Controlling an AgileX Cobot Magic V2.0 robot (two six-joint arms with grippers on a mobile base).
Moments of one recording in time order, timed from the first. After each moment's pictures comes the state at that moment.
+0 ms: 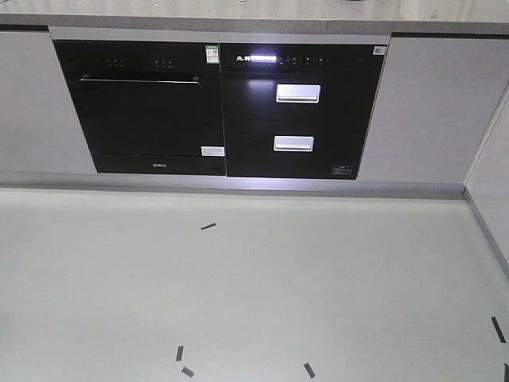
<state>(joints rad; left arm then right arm) 0.03 -0.01 0.02 -0.01 0.06 -0.11 0.10 0.03 0.03 0.01 -0.06 0.05</state>
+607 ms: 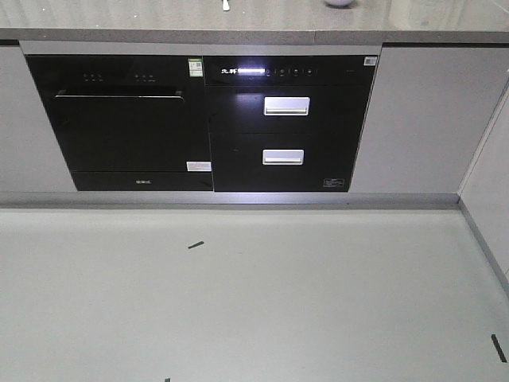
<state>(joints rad) 0.03 -0.01 0.02 -0.01 0.06 -0.11 0.10 0.03 0.03 0.01 -0.06 0.05</state>
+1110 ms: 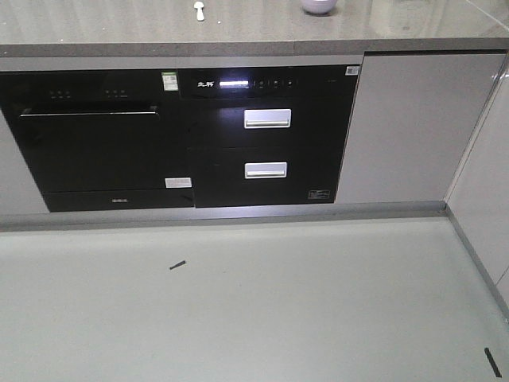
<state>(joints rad) 0.03 -0.01 0.02 -0.01 0.06 -0.11 0.10 0.03 0.03 0.01 -0.06 0.05</state>
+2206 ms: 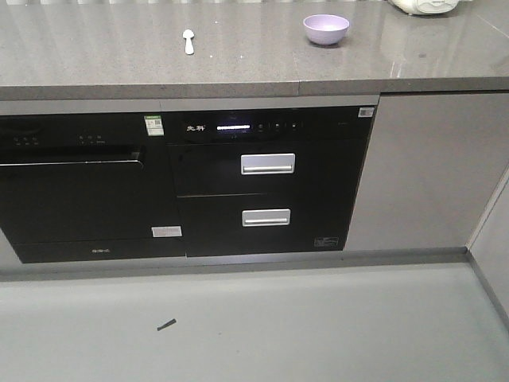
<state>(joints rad) 0.03 -0.01 0.02 -0.01 0.06 -0.11 0.10 0.03 0.03 0.01 -0.06 0.05</state>
